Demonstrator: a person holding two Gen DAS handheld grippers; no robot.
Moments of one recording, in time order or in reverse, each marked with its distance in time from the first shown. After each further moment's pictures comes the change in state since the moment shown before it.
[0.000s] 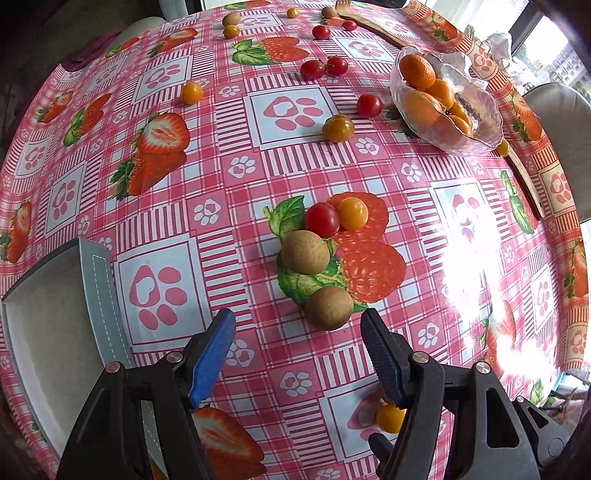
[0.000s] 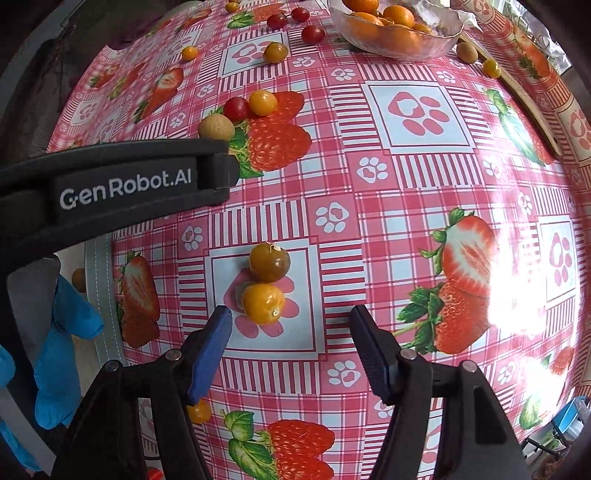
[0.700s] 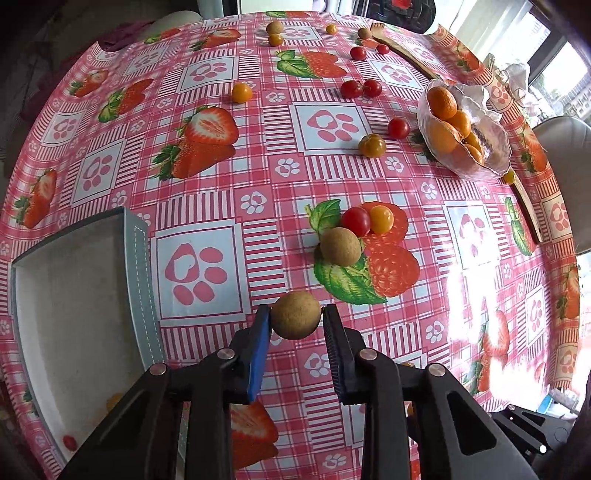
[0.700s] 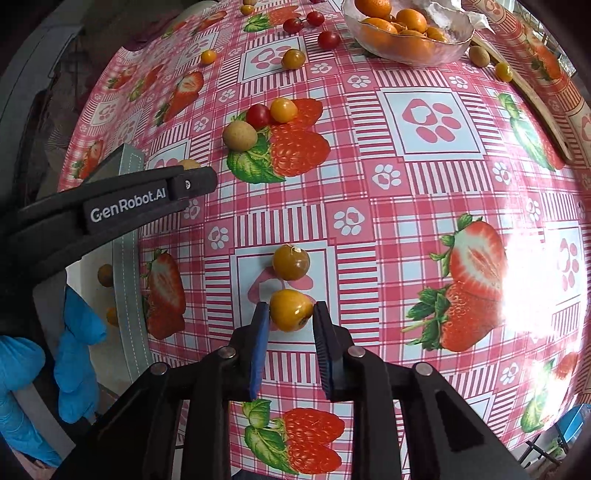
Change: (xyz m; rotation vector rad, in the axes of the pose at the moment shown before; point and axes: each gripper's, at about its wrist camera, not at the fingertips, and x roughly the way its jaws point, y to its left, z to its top) left arm -0.024 0.035 -0.023 -0.109 -0.049 -0.008; right arm -0.011 0.000 0.009 -0.009 0.022 0.094
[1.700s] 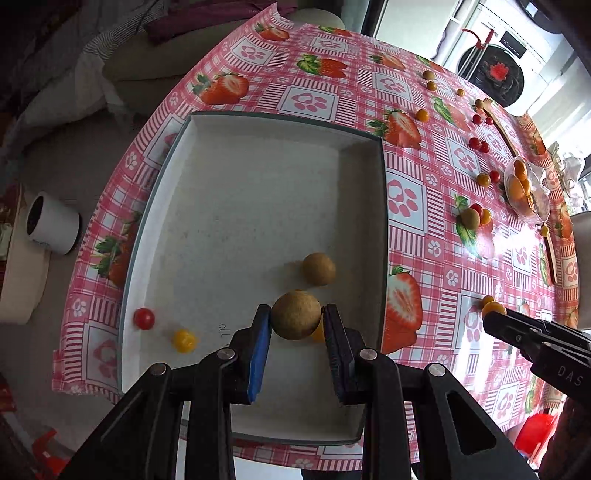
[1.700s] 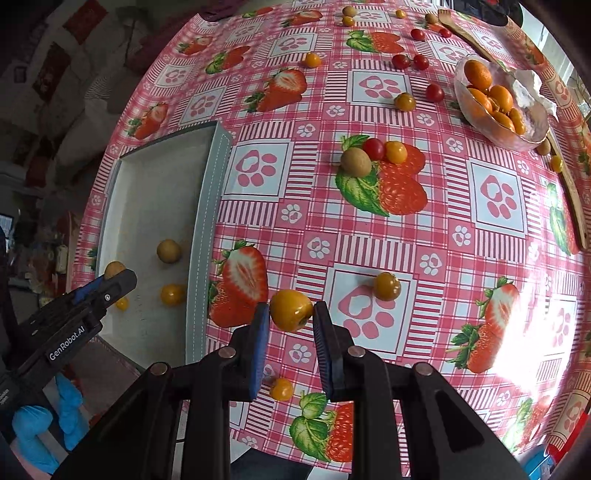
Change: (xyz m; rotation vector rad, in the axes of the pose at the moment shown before) left arm -0.077 0.141 -0.122 -0.356 -0.061 0.099; right arm -0.023 0.082 0.002 -0.246 0.020 0.017
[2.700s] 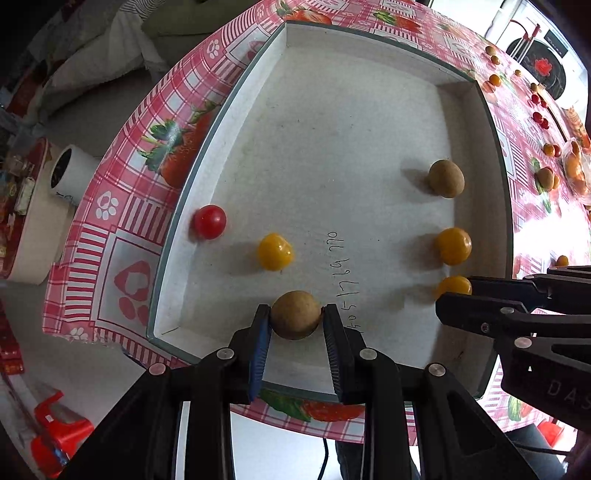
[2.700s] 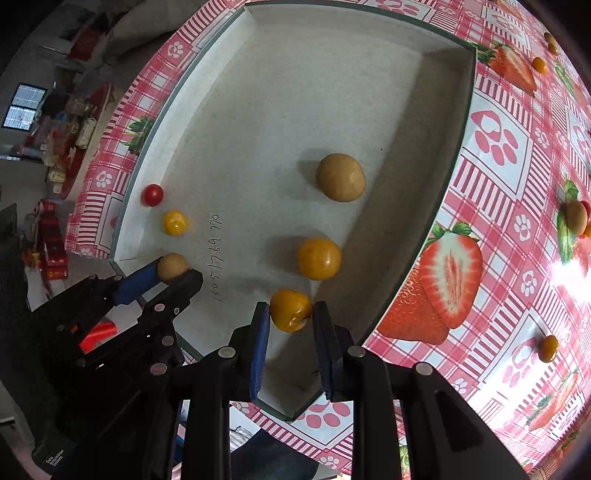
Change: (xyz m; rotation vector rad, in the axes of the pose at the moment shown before) left arm 0.050 0.057 -0.052 -0.070 0.093 0.111; right arm 0.102 0.140 -0.008 -0.365 0.296 0.037
